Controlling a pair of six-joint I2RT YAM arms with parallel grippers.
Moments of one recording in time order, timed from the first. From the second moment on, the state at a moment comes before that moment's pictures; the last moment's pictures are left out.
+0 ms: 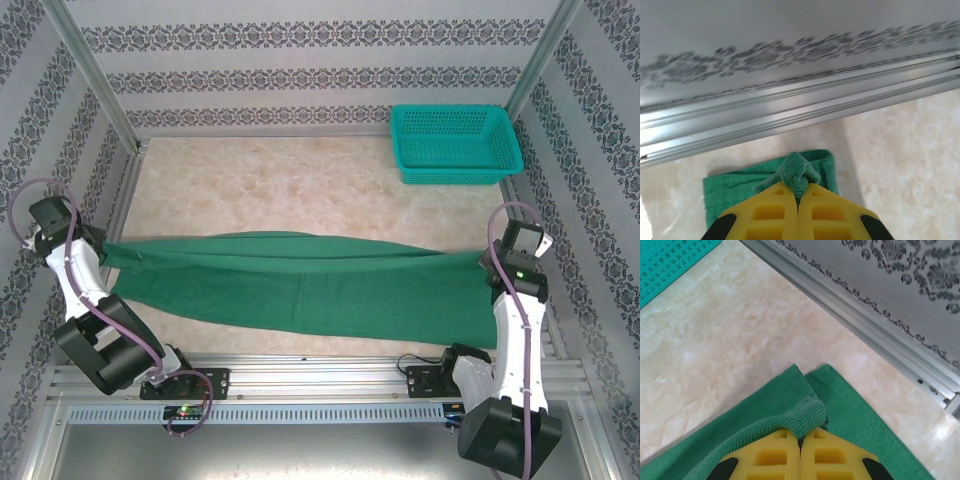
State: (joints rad) left arm 0.75 1.32 1.03 -0.66 -0.04 -0.71; right arm -0.35 0.83 0.72 -0.73 0.19 0.45
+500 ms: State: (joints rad) left arm 0.77 1.32 0.90 -0.60 0.04 -0.75; right arm -0.51 0.85 0.75 -0.76 0.13 0.49
